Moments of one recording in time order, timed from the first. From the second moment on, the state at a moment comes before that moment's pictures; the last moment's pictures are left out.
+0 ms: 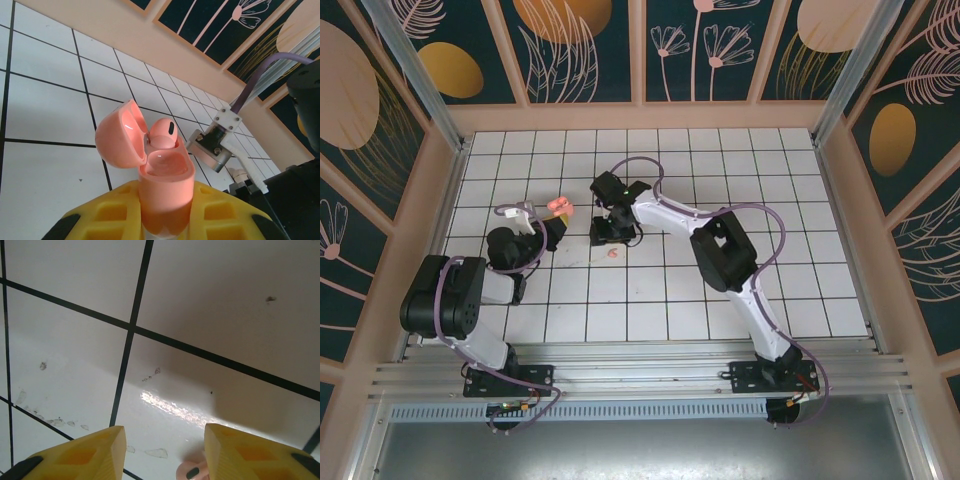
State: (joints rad) left arm -0.06 1.63 0.33 1.16 0.54 -0.61; right arm 0.82 2.33 1.93 -0.81 -0.24 0.53
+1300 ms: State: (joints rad) left arm -0.06 1.55 0.37 1.11 0.57 -0.61; right arm 0.85 2.24 1.86 -0.92 -0.13 0.50
